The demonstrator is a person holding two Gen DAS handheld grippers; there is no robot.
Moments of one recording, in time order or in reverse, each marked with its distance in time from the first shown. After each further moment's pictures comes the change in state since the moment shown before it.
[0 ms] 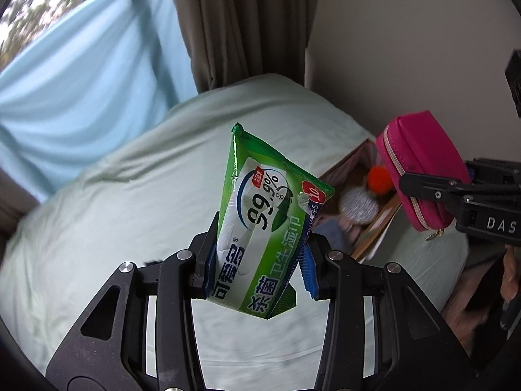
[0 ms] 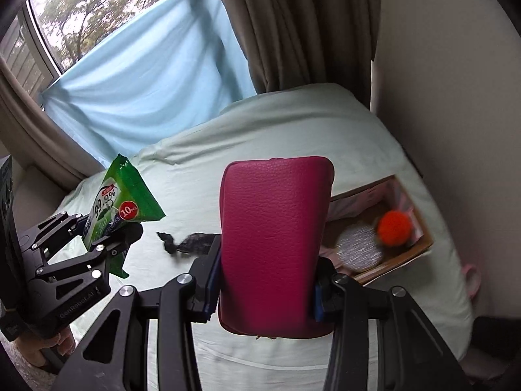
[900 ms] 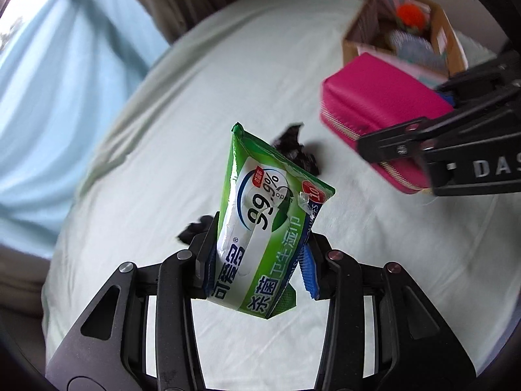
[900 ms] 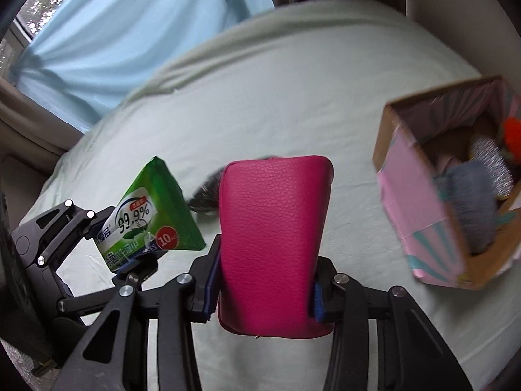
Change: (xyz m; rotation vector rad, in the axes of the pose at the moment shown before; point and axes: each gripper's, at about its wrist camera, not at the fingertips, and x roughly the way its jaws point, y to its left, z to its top) left arm 0.139 0.137 -0.164 0.440 0.094 0.037; right arm 0.223 0.139 -0.098 0.100 0.145 0.005
